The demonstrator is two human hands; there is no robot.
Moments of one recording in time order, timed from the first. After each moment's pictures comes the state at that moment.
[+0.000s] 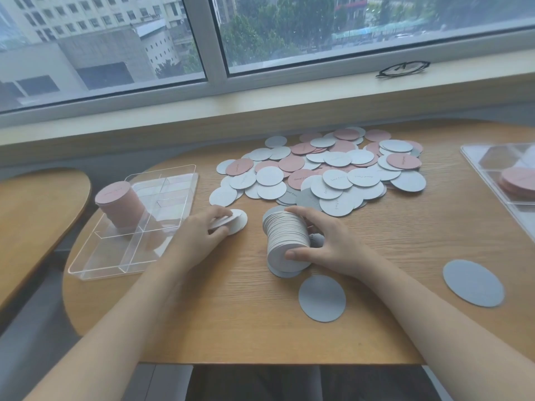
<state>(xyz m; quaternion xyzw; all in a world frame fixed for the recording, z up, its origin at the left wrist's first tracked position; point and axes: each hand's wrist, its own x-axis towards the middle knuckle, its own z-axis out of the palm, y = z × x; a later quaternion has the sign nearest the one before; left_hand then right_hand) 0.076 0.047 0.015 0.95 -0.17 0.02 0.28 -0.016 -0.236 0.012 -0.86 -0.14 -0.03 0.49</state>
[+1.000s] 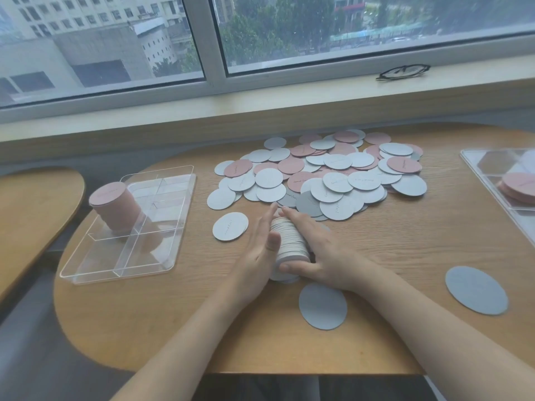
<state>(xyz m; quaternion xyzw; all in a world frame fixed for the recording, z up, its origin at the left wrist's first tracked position) 0.005 -0.044 0.009 0.81 -0.23 -0.10 0.53 -0.017 -0.228 0.008 -0.91 -0.18 -0.01 0.38</state>
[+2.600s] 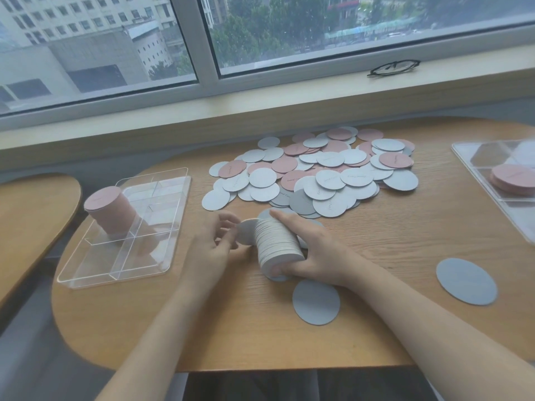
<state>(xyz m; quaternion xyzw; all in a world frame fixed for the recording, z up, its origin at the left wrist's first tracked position) 0.023 0.001 0.018 0.84 -0.15 0.08 0.51 -0.014 -0.227 0.002 -0.89 -0.19 -0.03 0.42</state>
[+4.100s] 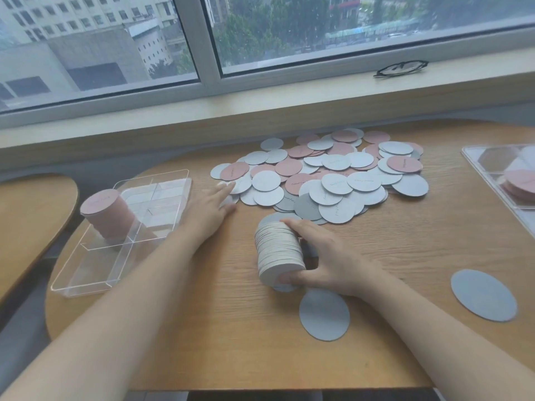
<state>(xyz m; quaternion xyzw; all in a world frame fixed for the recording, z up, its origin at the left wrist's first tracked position) 0.164 0.017 0.005 0.98 -0.17 0.02 0.13 -0.011 -0.232 0.000 -0.91 -0.18 -0.04 0.38</state>
